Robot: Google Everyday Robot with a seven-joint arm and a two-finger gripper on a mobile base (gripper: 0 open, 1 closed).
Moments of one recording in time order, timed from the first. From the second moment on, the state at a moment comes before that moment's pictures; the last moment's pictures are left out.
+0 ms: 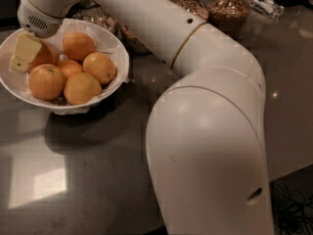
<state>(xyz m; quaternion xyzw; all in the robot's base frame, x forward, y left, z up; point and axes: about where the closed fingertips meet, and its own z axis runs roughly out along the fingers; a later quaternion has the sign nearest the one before) 0.612 0.312 0.944 -0.70 0.62 0.23 0.28</state>
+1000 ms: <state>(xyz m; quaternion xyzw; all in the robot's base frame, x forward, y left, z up) 0.620 0.314 0.931 -0.69 0.63 0.24 0.27</state>
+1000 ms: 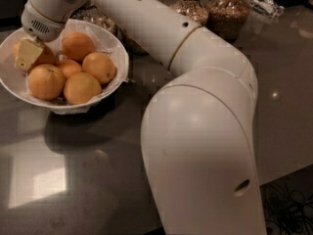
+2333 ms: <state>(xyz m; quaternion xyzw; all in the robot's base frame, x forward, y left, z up) 0.614 0.312 0.947 -0.71 0.58 0.27 0.29</state>
